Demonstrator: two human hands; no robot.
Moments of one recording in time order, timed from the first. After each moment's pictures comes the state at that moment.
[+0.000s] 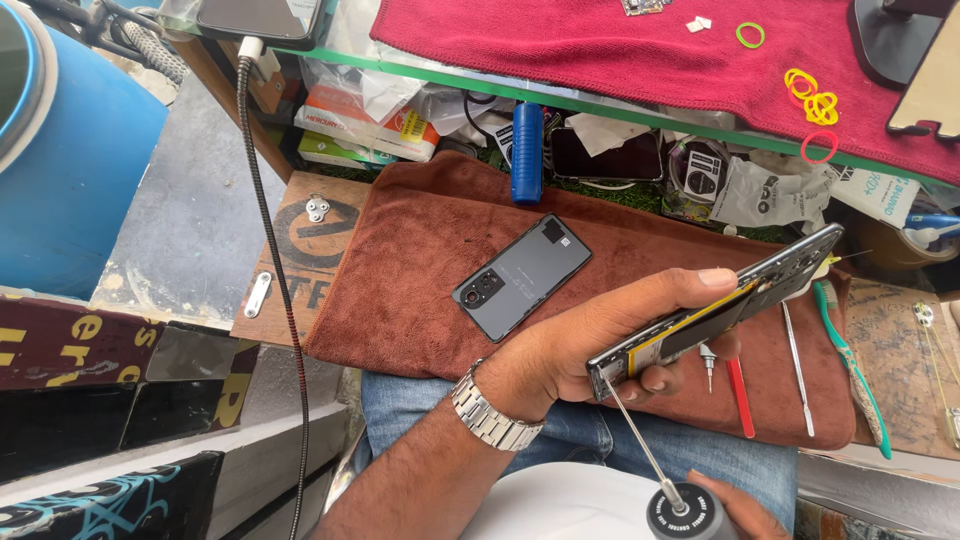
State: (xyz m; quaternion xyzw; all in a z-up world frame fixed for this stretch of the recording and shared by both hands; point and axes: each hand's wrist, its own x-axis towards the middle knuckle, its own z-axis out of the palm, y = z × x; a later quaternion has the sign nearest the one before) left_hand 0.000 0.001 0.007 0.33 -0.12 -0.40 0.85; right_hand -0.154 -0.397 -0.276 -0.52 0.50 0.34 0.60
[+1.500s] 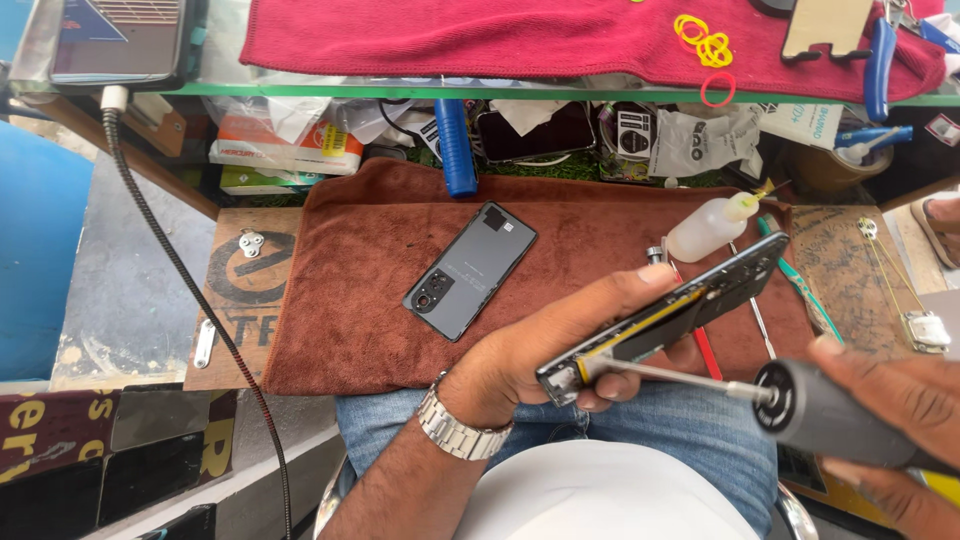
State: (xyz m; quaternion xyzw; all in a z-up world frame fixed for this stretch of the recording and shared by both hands) left_hand -0.010 -0.007 0.007 0.31 -0.11 -0.48 0.81; right_hand -0.124 -0.362 0.030 -0.97 -0.13 0.04 0.18
